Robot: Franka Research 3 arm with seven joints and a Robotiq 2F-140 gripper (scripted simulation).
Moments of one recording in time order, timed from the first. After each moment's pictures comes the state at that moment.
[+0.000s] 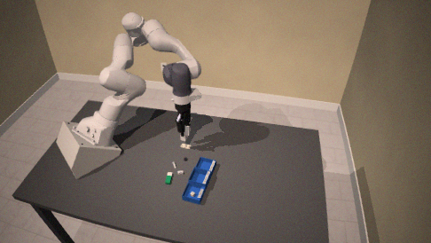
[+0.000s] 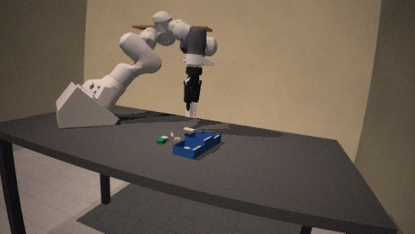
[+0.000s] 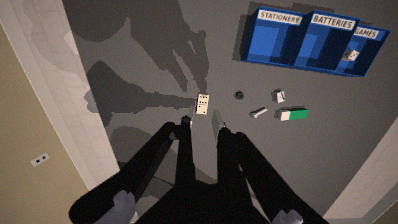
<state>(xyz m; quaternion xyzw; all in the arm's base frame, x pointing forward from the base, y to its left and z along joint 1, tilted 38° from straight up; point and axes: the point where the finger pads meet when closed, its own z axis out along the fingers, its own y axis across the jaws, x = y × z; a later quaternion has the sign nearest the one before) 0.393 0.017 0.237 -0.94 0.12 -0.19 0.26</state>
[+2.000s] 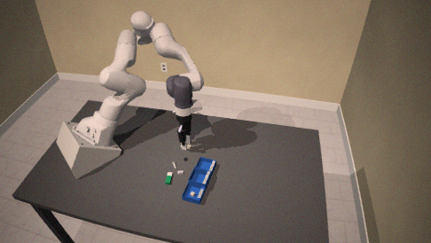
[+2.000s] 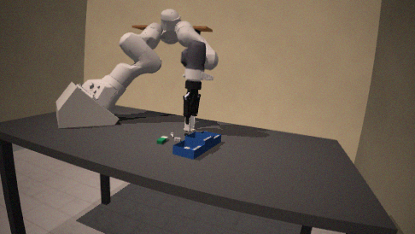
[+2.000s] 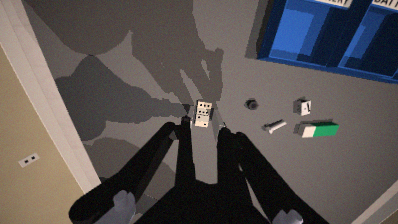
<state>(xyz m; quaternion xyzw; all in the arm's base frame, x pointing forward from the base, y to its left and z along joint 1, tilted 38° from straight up) 0.421 0.046 0.185 -0.94 0.11 -0.19 0.26</state>
